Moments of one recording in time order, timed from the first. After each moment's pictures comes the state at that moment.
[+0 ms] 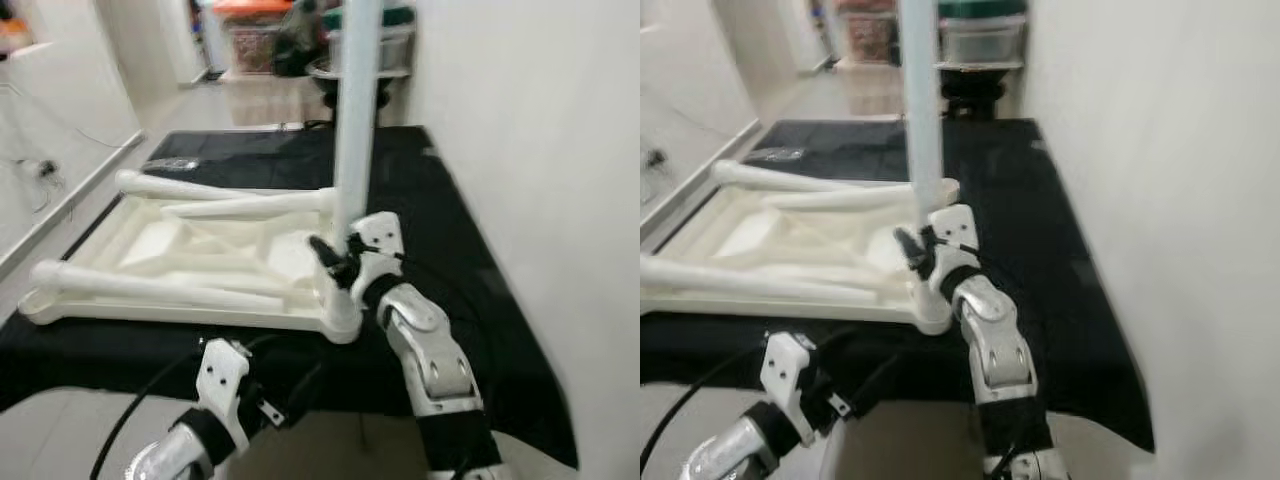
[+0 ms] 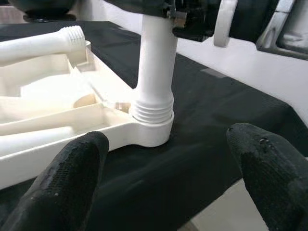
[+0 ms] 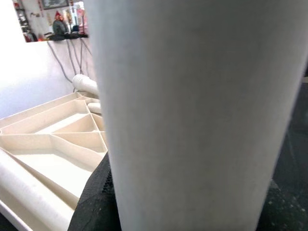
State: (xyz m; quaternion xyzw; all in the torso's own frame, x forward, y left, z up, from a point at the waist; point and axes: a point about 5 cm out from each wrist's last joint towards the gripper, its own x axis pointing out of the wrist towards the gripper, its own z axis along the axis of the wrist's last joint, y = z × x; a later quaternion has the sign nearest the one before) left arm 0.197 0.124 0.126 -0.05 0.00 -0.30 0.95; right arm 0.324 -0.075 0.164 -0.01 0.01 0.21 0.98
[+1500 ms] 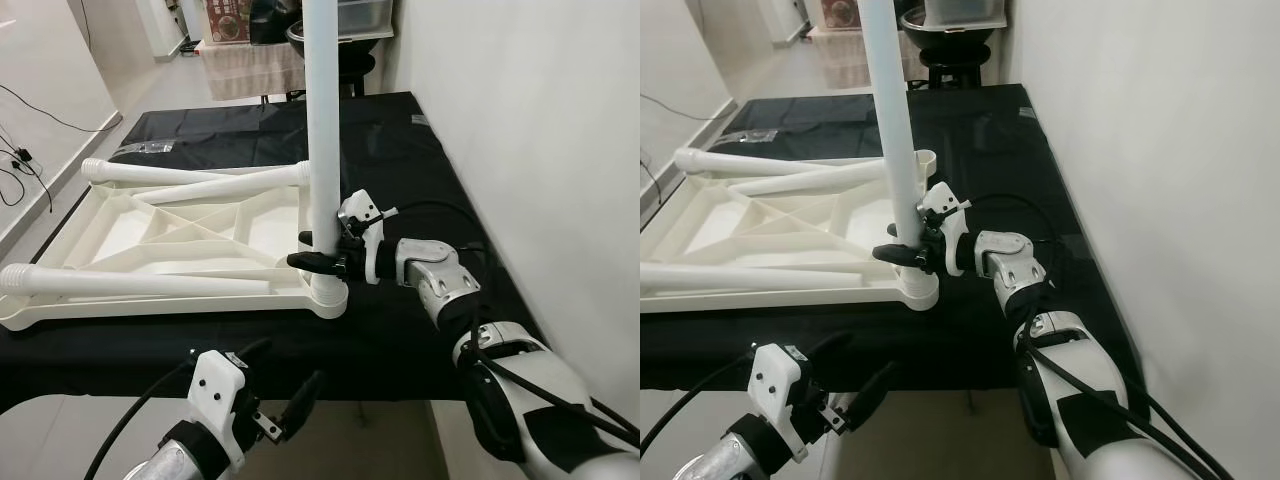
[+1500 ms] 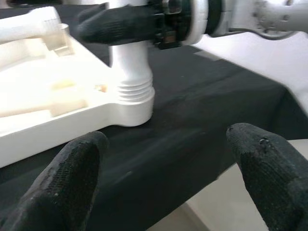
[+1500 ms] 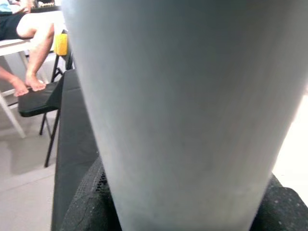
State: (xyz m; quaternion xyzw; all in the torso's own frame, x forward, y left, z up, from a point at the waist) left arm 0.183 0.128 0.136 -0.03 -0.01 -0.29 0.96; right arm 0.378 -0.100 0.179 -0.07 0.03 0.53 0.85
